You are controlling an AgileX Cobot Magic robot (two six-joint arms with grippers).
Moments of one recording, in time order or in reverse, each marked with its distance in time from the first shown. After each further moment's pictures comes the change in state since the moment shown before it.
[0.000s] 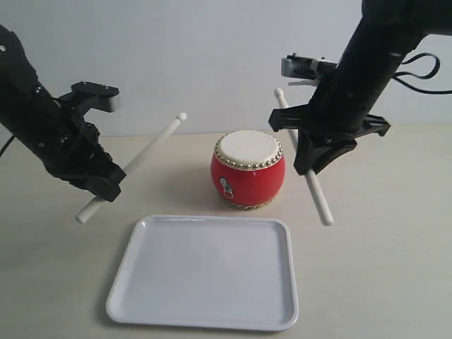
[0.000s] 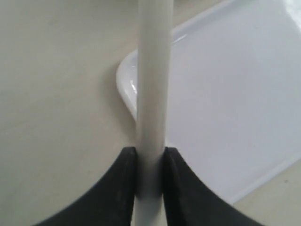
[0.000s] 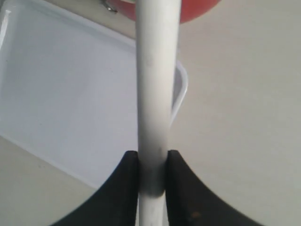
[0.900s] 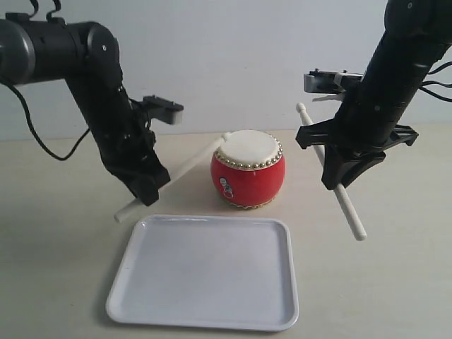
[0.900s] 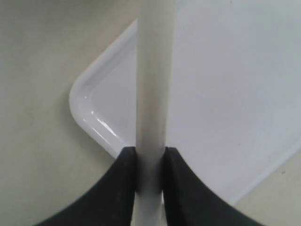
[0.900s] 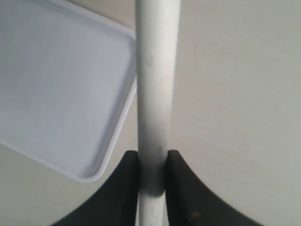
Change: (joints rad) left arm -0.115 0.291 -0.404 0.106 0.299 -0.024; right arm -0.050 -0.022 0.082 -0.055 0.006 -0.046
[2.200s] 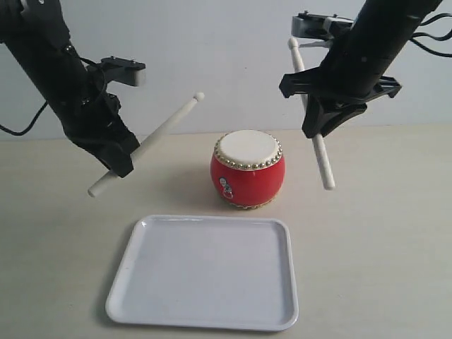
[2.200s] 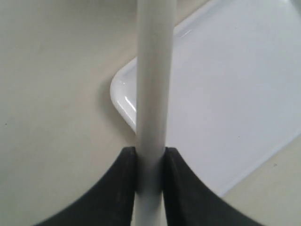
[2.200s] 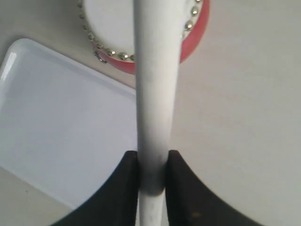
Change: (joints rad) left arm 0.078 -0.138 0.044 -0.032 0.002 0.011; right arm 0.025 0.006 -0.193 0.013 -0.007 0.015
